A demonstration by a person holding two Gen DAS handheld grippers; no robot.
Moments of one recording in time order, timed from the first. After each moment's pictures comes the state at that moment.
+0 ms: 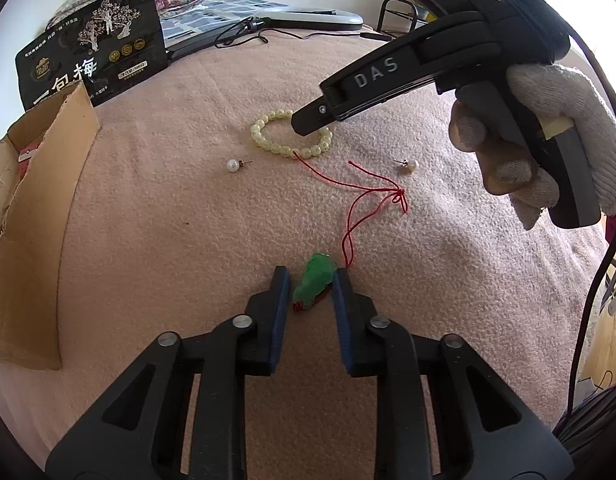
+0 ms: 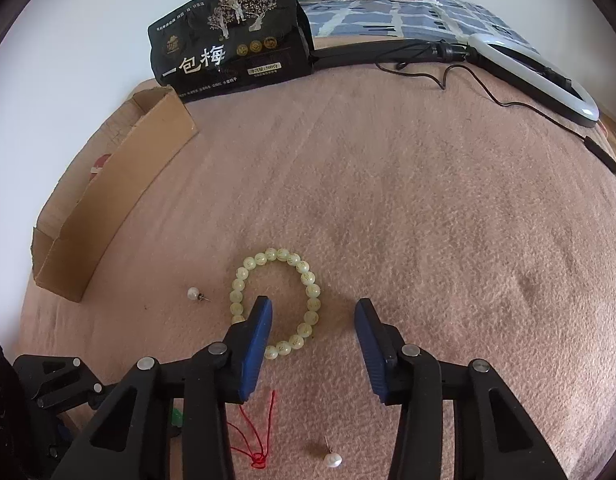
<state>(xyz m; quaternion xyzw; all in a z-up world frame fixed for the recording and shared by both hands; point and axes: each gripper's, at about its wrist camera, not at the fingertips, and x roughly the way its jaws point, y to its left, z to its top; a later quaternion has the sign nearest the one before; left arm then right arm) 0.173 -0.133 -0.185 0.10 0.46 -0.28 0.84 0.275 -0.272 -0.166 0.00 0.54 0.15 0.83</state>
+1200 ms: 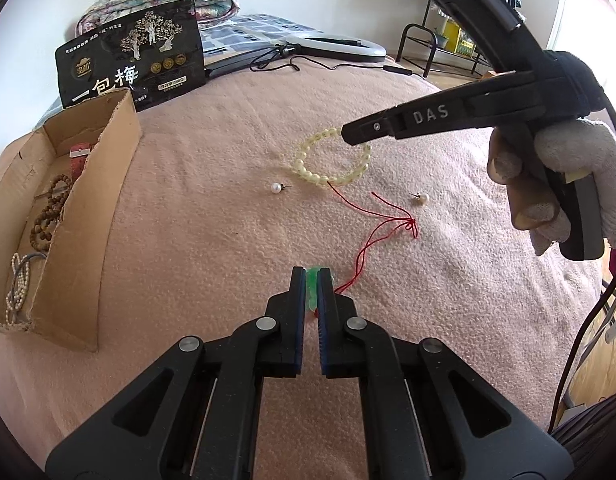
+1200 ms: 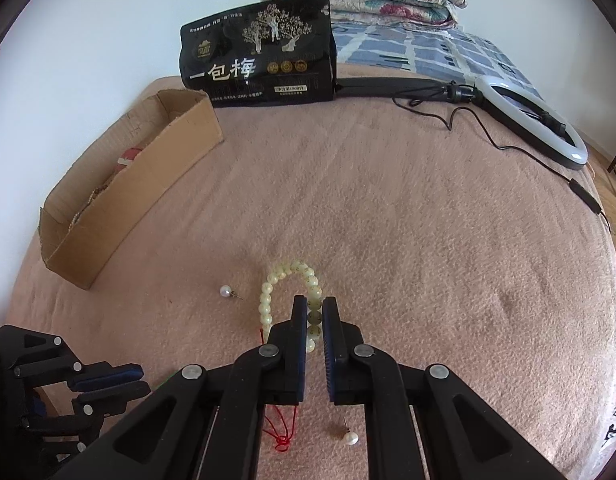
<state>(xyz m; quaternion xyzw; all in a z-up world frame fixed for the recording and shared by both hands) 0.166 -0.106 -0.160 0.06 0.44 -0.26 0.86 0.255 -0.252 -0.137 -0.05 0.51 0.15 0.85</state>
